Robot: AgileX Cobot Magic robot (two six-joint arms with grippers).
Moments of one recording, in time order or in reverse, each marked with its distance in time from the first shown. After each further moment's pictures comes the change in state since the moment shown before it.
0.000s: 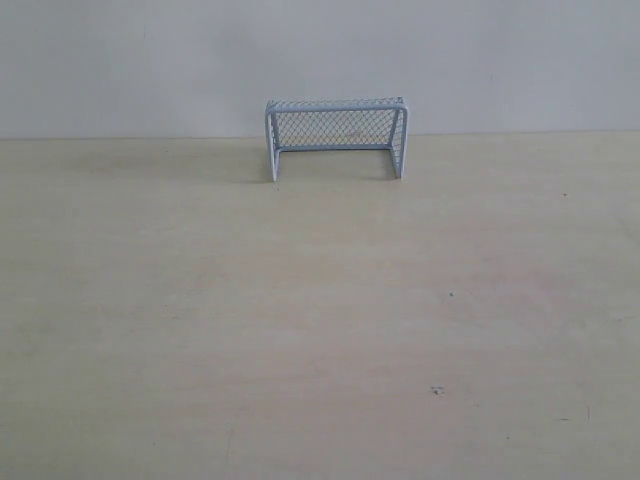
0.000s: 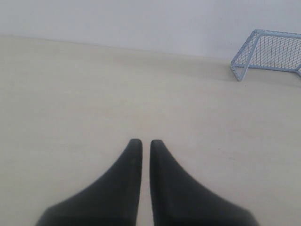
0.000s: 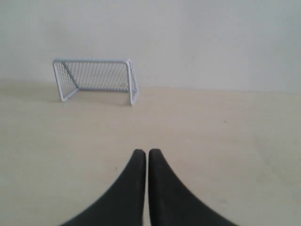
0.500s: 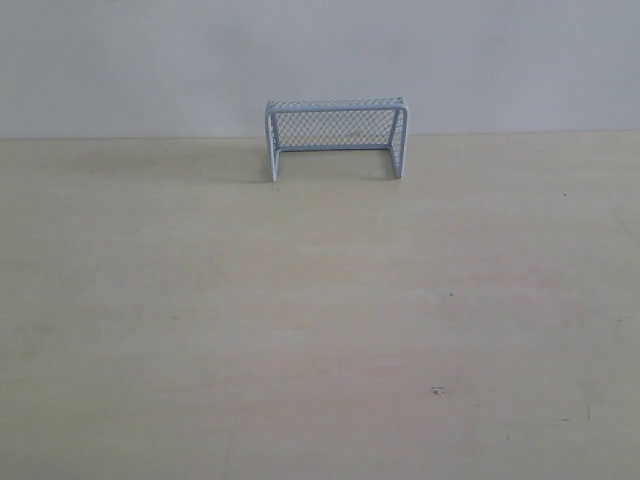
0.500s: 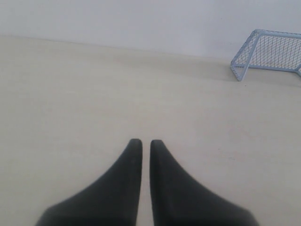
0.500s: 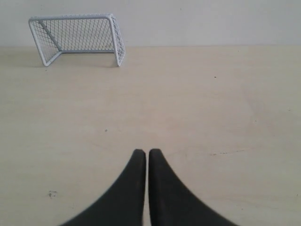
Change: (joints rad) left arm 0.000 0.000 0.000 0.000 0.000 0.000; right arm 0.000 0.000 0.006 -0.174 0.128 0.209
